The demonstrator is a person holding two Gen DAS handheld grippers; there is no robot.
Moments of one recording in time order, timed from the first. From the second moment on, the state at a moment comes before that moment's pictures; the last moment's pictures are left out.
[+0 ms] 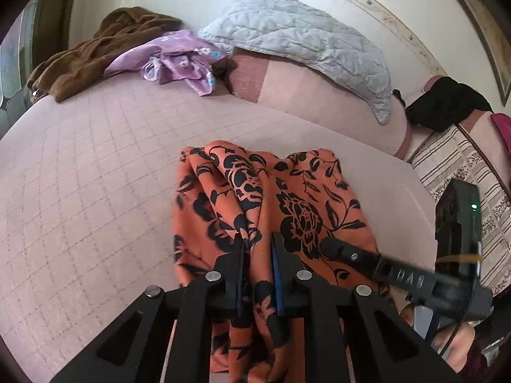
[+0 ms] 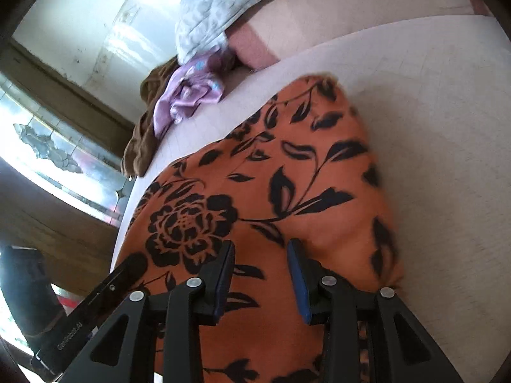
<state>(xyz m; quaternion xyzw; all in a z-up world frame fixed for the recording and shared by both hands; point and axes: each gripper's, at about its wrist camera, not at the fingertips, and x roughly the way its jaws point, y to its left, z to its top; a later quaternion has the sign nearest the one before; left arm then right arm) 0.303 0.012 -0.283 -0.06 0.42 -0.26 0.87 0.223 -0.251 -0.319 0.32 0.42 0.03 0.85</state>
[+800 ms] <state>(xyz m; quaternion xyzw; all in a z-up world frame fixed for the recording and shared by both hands) 0.305 0.002 -0.309 0.10 0.42 -0.14 0.89 0.294 -0.296 -0.333 0.31 0.46 -0.04 0.83</state>
